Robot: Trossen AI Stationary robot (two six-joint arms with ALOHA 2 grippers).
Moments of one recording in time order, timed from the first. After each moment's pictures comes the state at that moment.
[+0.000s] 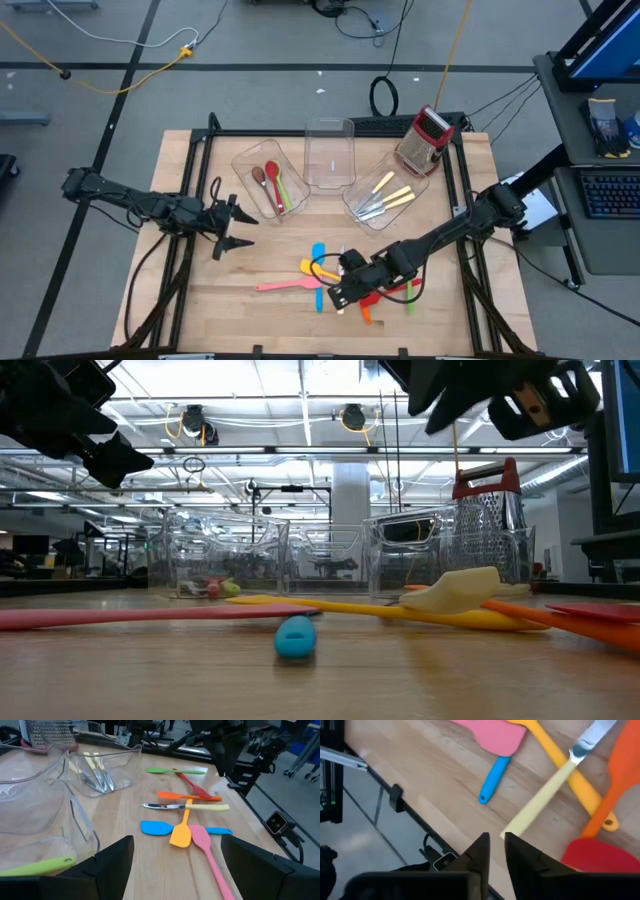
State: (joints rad) left arm -0.26 0.44 0.20 -0.03 -0.09 -0.24; right arm 0.48 1.80 1.38 -0.55 0.00 1.54
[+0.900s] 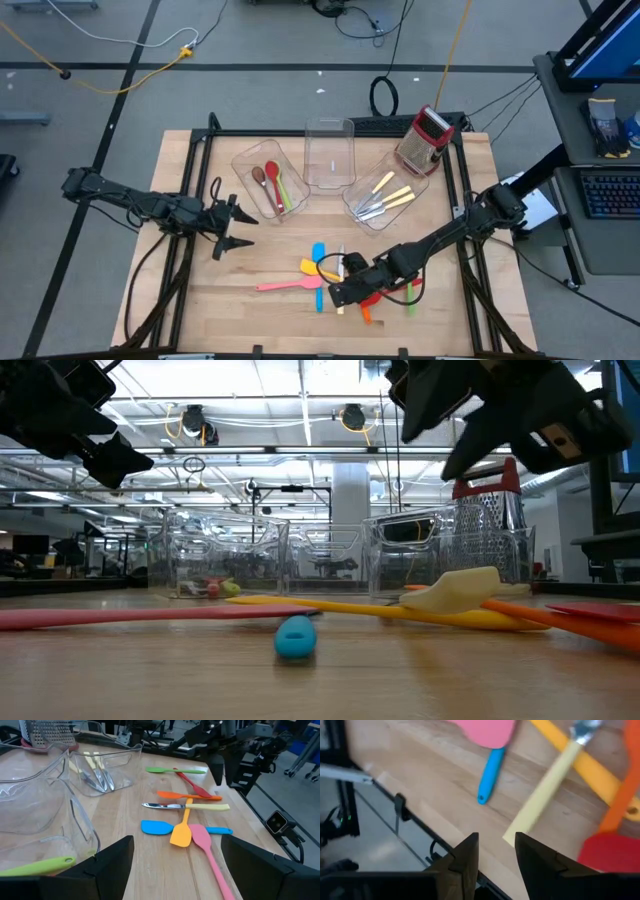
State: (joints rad) left arm -0.26 0.44 0.20 -0.03 -0.09 -0.24; right arm 0.49 1.80 1.26 -0.37 0.00 1.68
